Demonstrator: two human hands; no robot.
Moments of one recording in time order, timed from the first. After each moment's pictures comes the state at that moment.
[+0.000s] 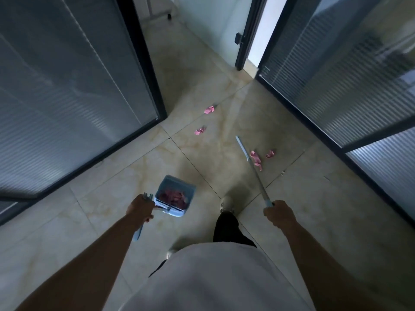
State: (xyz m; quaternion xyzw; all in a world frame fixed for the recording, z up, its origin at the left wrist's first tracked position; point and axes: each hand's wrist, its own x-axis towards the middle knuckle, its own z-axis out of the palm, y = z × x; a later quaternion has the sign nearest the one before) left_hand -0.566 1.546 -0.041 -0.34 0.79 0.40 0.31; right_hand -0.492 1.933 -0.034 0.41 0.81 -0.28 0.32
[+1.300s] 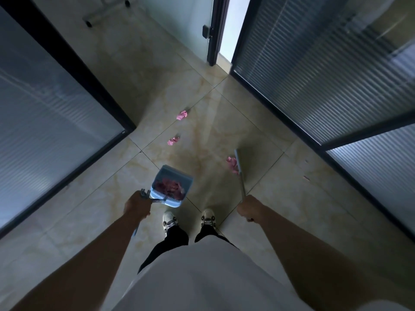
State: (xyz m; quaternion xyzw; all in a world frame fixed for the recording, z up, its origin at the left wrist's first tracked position) left_hand -0.741 1.698 -0.064 -0.28 0.84 0.32 0.33; right_hand -0.674 2.015 -0.010 0.35 0.75 -0.33 0.45
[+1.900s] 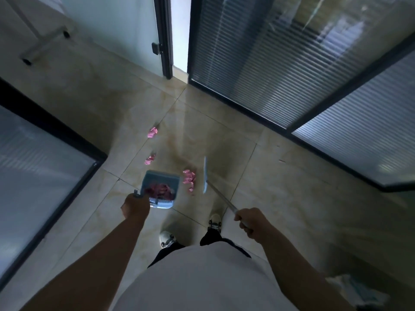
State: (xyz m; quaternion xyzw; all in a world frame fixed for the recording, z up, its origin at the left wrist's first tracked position) left_hand -0.790 1.738 -0.042 -0.22 0.90 0.27 0.27; right_hand -0.612 1.983 0.019 0.60 0.55 -0.52 0.24
